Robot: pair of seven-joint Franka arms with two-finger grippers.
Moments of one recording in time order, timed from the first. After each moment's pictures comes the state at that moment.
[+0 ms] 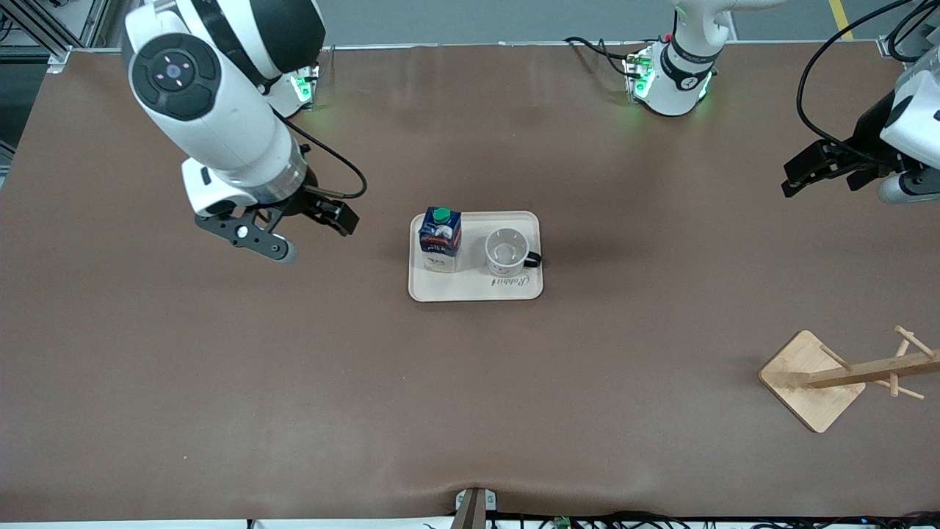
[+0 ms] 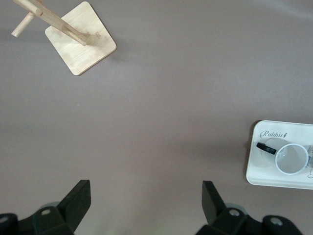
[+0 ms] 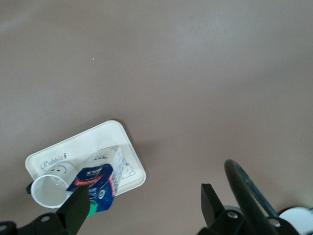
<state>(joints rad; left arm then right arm) 0.00 -0.04 -0.09 -1.59 -0.02 1.57 -0.19 0.53 0.33 -0.09 -1.24 0.05 1.49 0.80</state>
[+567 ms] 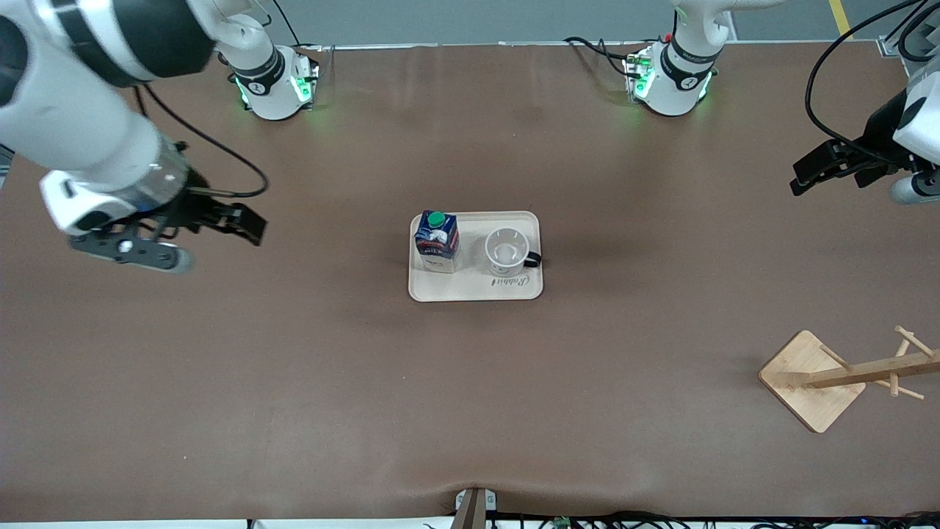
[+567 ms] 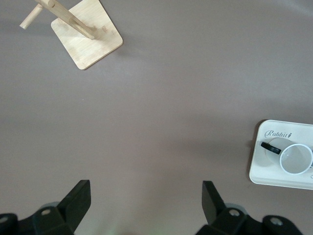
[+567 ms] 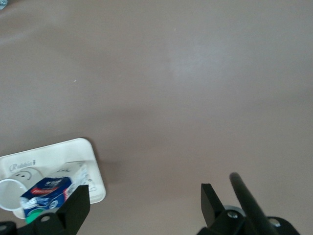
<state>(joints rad) 0.01 -0.04 -0.08 -1.59 -0.02 1.55 -0.19 0.33 0.25 -0.10 -1.26 0.02 1.48 0.44</state>
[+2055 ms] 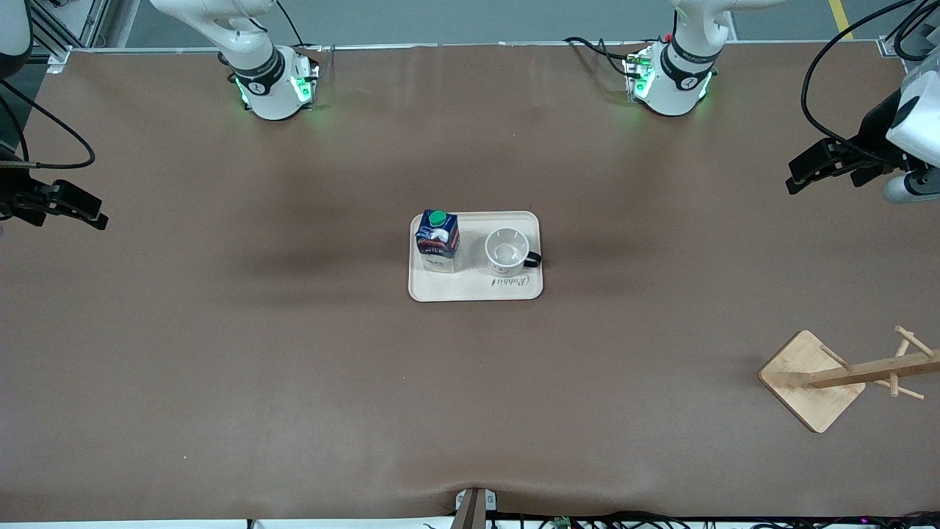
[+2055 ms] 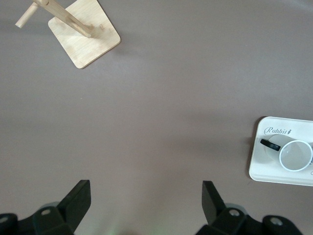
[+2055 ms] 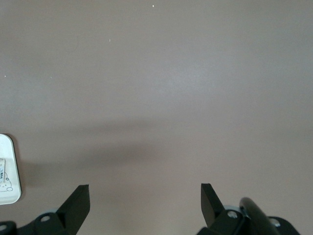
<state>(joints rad) 0.01 -0.04 -0.09 -1.59 -0.02 1.55 -0.19 -0.01 0.01 -0.08 -1.64 -0.01 1.67 -0.03</state>
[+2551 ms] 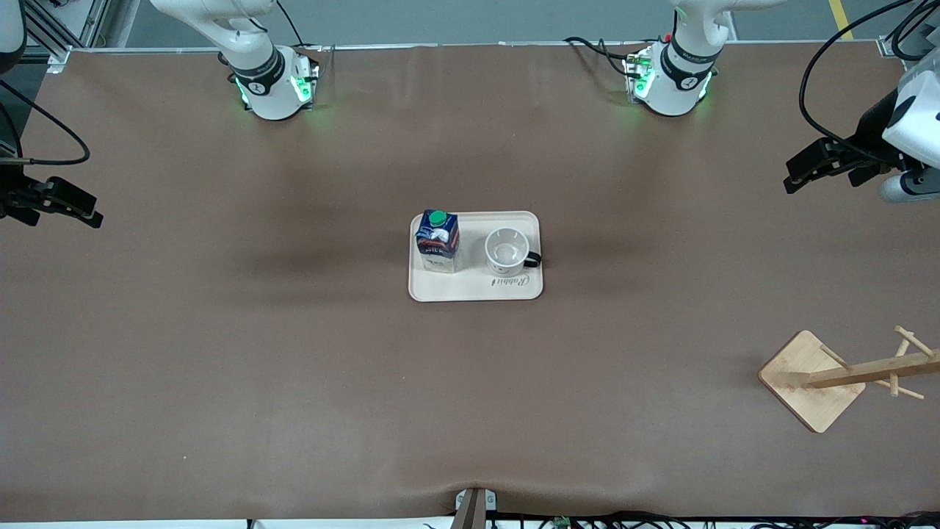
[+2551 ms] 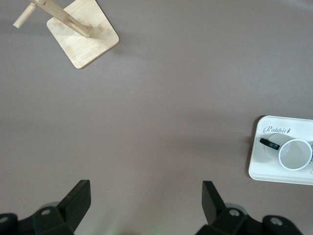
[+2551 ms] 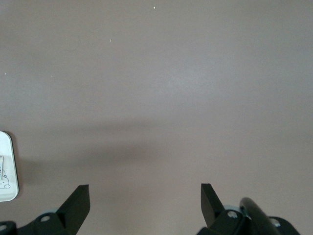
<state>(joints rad) 0.01 -0.04 -0.09 -1.59 -0.02 1.55 -0.19 -0.01 0.00 -0.09 -1.64 -0.01 1.67 -0.05</state>
